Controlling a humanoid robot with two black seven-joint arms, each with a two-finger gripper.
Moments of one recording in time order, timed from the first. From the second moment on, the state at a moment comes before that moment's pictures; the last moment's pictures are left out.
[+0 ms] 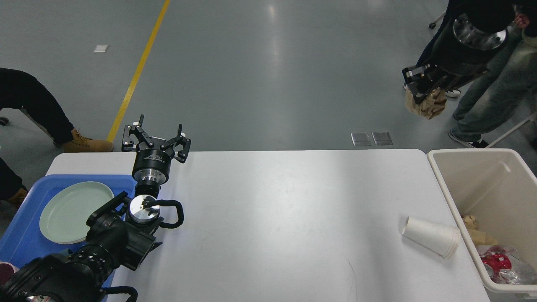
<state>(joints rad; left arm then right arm) -0.73 -0.03 -1.03 -0.28 -0.23 -0.53 -0.39 2.22 -0.36 -1.02 1.03 -0.38 0.96 -0.17</state>
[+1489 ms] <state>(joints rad) -0.73 -0.04 -1.03 -0.28 -0.23 -0.53 -0.39 0.77 -0.37 -1.18 0.31 -0.49 0.17 -0.19</state>
